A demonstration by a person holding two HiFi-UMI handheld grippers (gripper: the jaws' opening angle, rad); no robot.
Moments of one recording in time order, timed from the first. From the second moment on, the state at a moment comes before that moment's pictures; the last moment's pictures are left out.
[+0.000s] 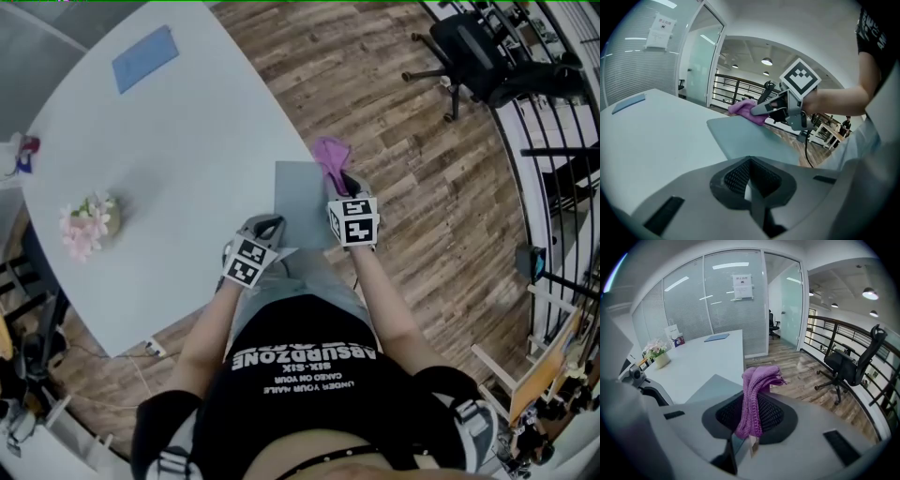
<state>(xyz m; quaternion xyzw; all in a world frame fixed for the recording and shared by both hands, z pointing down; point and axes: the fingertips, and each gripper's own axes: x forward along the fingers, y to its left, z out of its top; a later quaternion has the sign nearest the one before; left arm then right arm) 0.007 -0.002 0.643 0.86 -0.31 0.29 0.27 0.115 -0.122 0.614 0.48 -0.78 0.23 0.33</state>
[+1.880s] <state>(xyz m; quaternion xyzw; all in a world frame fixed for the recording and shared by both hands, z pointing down) 0.010 -0.003 0.642 0.86 -0.32 0.29 0.26 0.006 -0.076 0.618 0.29 -0.87 0.20 0.34</state>
